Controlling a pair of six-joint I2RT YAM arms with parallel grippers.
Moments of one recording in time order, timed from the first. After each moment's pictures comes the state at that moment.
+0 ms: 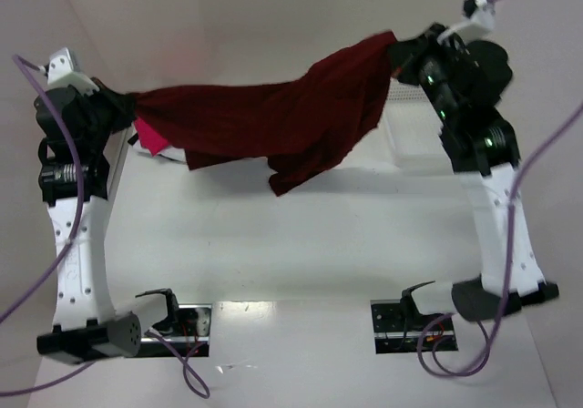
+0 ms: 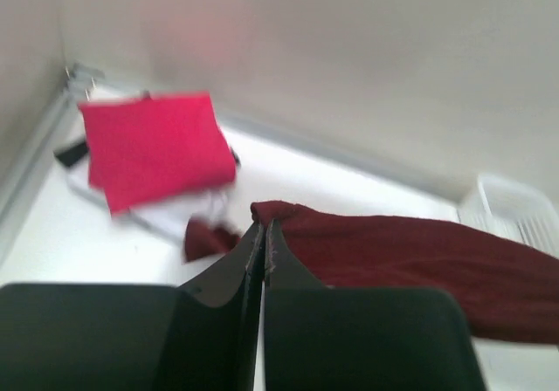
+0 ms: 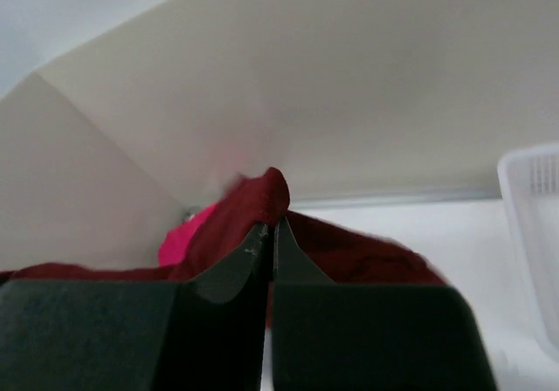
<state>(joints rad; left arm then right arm) 0.20 1.10 1.51 -0.51 0.13 -0.39 0.28 1.30 1.90 -0.50 0.05 0.45</state>
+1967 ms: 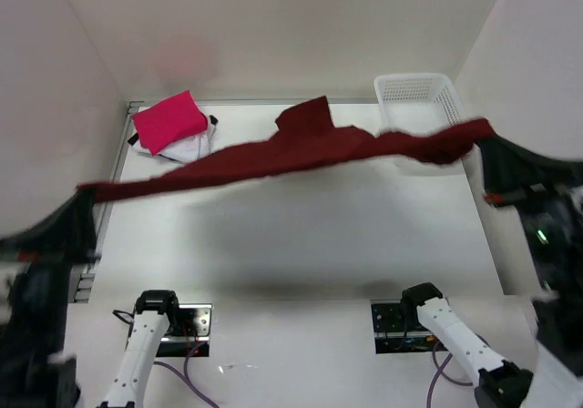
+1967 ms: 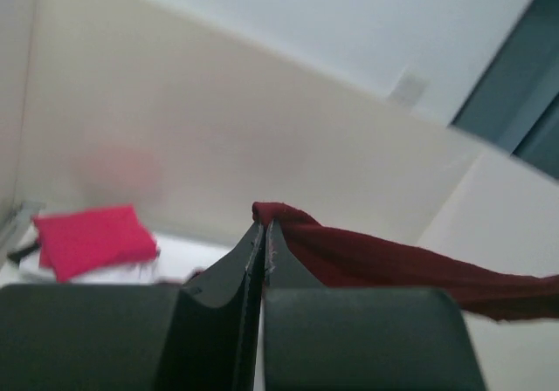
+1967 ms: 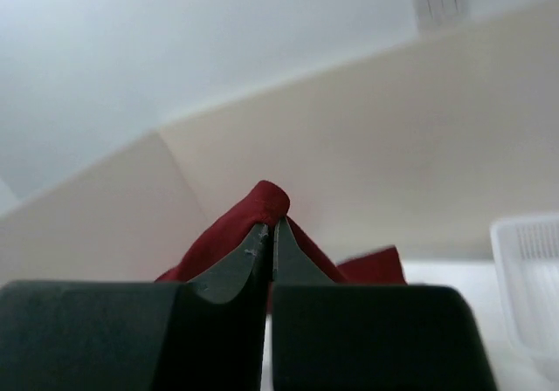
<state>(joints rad) 0.04 0.42 1.49 -0.67 0.03 -0.45 0.28 0.69 1.69 -0.58 0.03 0.42</state>
